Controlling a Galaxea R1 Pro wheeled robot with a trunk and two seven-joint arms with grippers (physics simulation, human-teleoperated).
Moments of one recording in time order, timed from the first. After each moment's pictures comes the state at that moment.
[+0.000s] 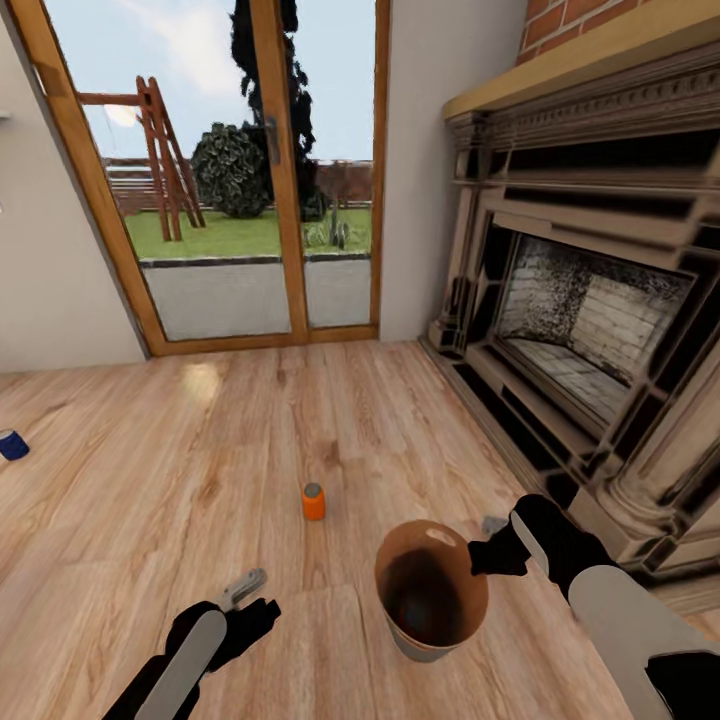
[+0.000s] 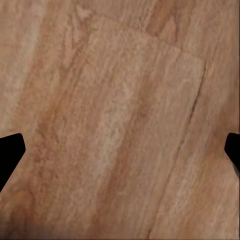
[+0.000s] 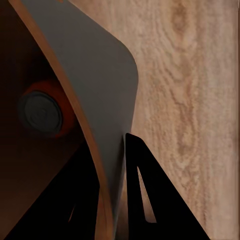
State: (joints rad) left arm -0.27 0.08 -0.28 -1.22 1.08 0.58 0.75; right arm -0.82 -0.14 0.15 -0.52 -0.11 1.04 0.34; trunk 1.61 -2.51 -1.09
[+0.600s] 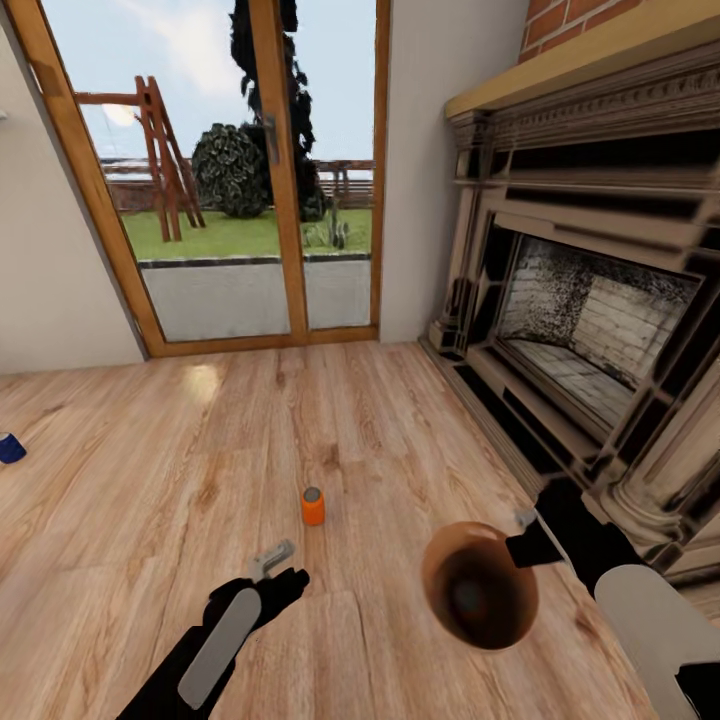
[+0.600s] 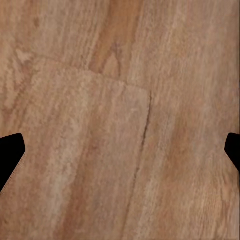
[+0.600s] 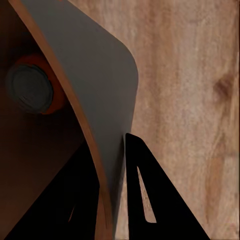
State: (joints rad) left arm -0.36 0.01 -0.34 -1.15 0.99 0.50 0.66; right arm -0.81 -0.22 0.13 -0.61 0.20 1.04 0.38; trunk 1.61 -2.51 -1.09
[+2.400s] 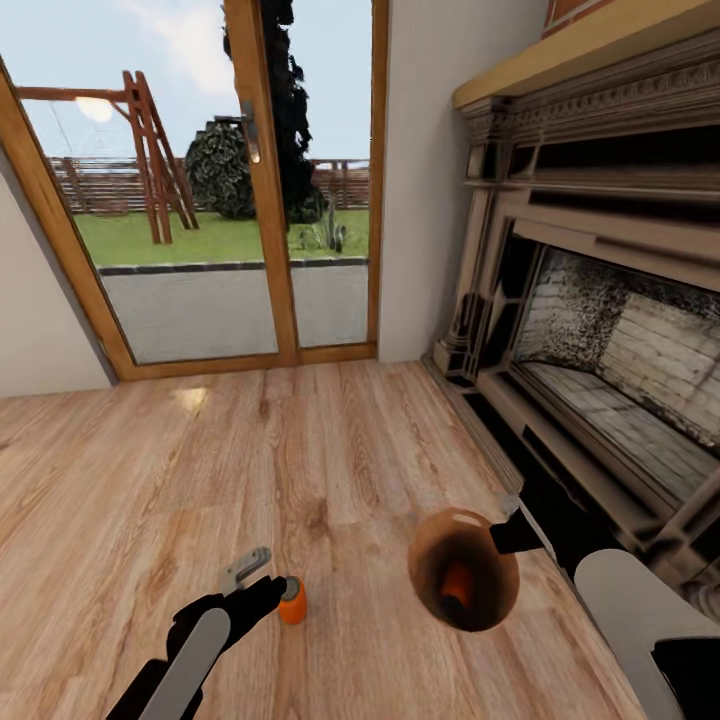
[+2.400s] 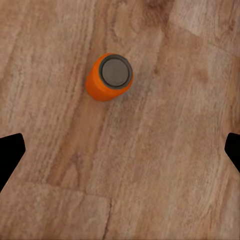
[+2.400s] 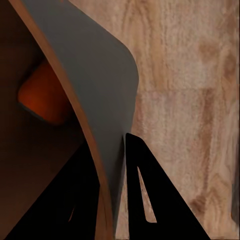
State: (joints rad) left arm -0.23 0.05 -0.28 -1.40 1.01 0.53 0.76; right arm -0.86 -0.17 0.13 -0.56 0.16 1.01 0.32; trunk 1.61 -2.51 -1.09
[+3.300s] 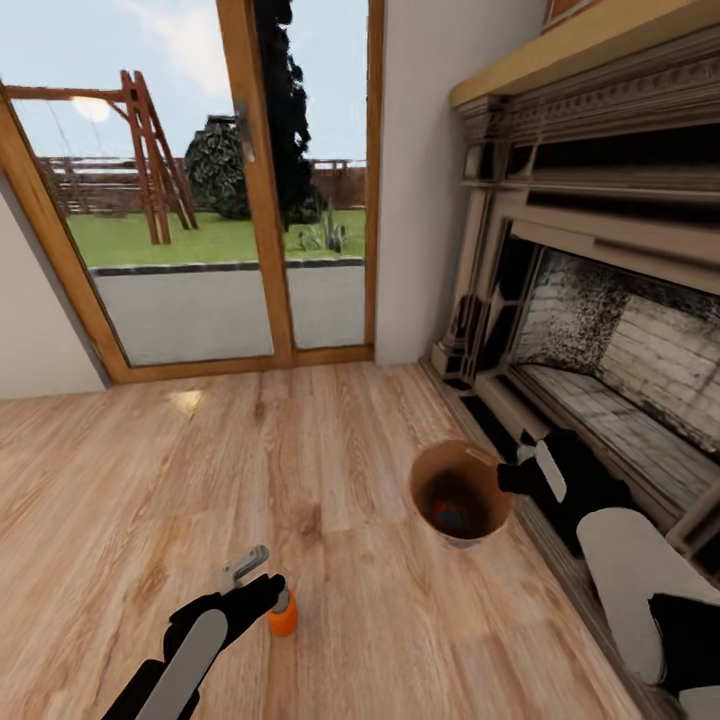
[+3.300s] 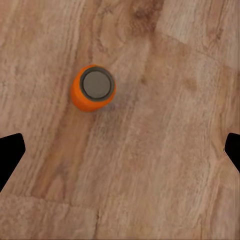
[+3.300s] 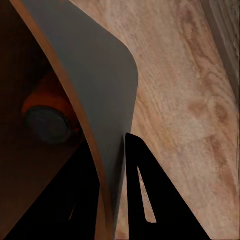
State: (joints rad) left arm -0.22 0.07 -0.29 -1.41 1.01 0.52 0.76; right arm -0.97 -0.15 -0.13 -0.63 -0.07 1.05 0.05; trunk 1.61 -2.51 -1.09
